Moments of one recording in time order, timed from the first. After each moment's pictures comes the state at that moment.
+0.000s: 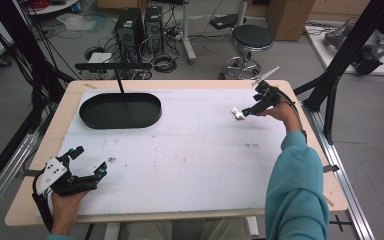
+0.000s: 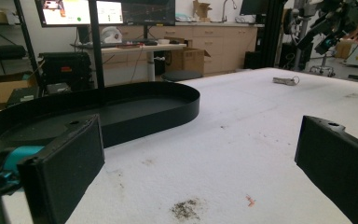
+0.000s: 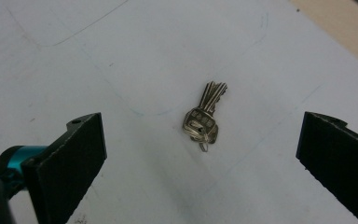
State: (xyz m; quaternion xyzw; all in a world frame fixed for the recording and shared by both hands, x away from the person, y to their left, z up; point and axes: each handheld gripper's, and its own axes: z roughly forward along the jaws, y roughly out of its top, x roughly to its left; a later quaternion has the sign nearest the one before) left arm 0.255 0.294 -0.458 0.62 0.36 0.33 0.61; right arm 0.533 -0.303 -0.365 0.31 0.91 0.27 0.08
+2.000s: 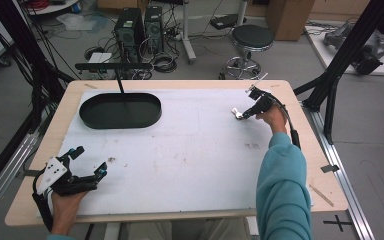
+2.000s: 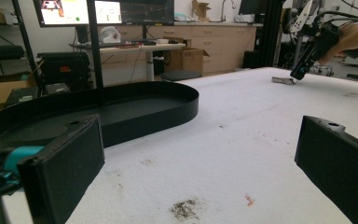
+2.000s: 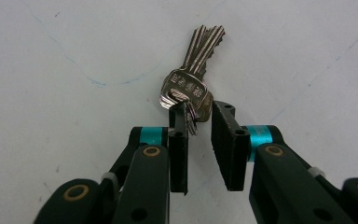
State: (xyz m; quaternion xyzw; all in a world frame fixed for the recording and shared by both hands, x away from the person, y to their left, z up) left arm 0.255 0.294 -0.458 0.62 0.35 0.33 0.61; right arm 0.557 -0.301 -0.407 0.34 0.92 0.20 0.03
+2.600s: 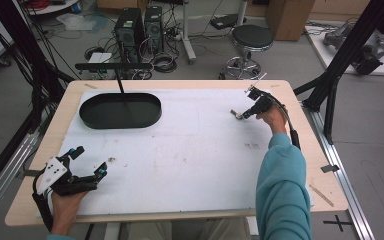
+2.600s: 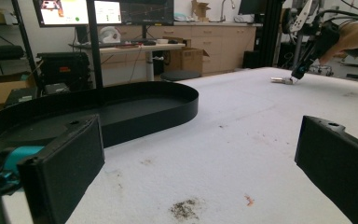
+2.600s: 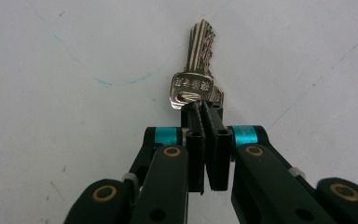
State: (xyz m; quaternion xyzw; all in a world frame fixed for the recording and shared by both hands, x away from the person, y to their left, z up) left arm 0.255 0.294 -0.458 0.62 0.35 0.33 0.61; right arm 0.554 -0.296 -0.404 0.34 0.92 0.20 0.03
